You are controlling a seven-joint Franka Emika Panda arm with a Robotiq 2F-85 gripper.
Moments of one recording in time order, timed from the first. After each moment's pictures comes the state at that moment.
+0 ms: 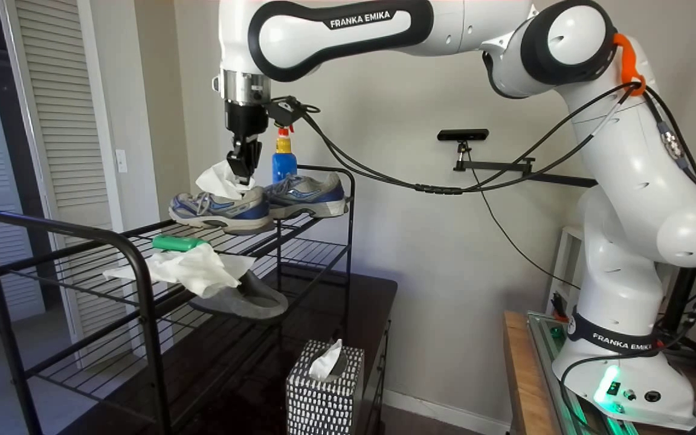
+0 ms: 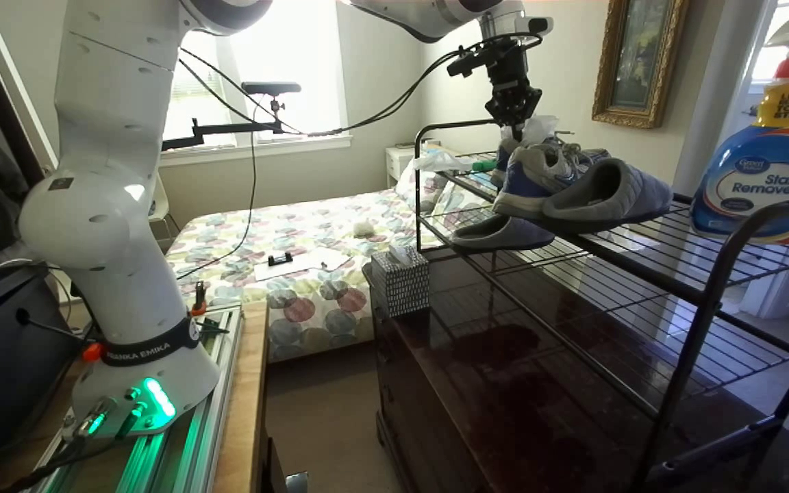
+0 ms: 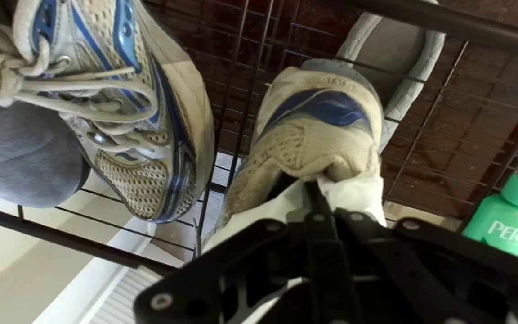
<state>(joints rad) 0.20 0.44 0.08 -1.30 -0.26 1.88 0.04</state>
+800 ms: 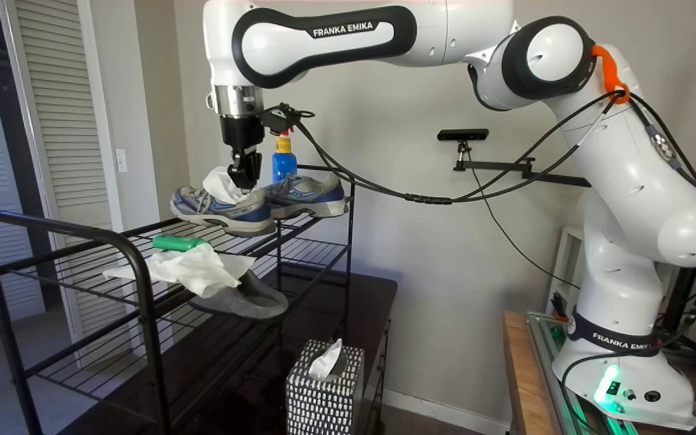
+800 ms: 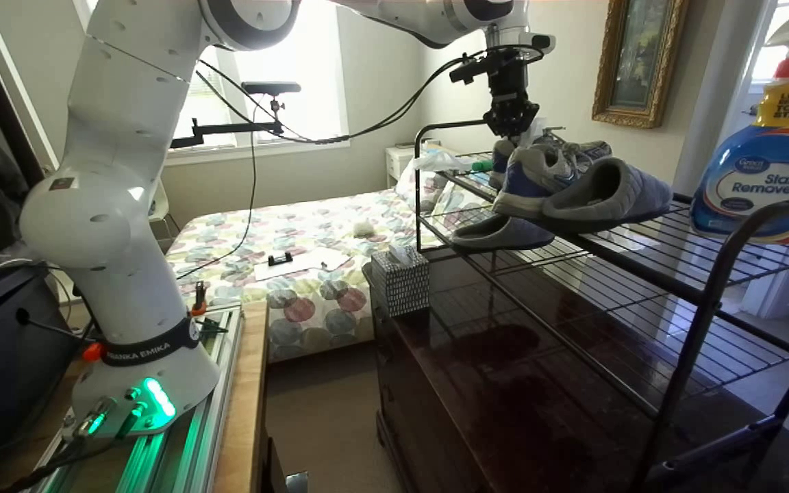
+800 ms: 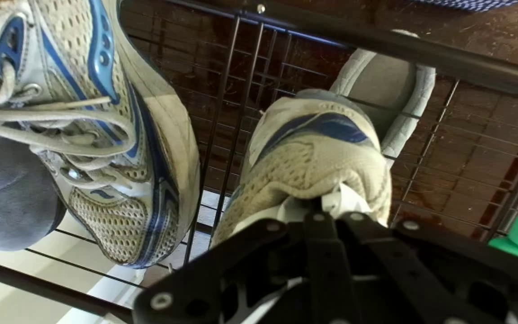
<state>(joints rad) 0.21 0.54 0.08 -1.18 -0.26 1.72 0.02</state>
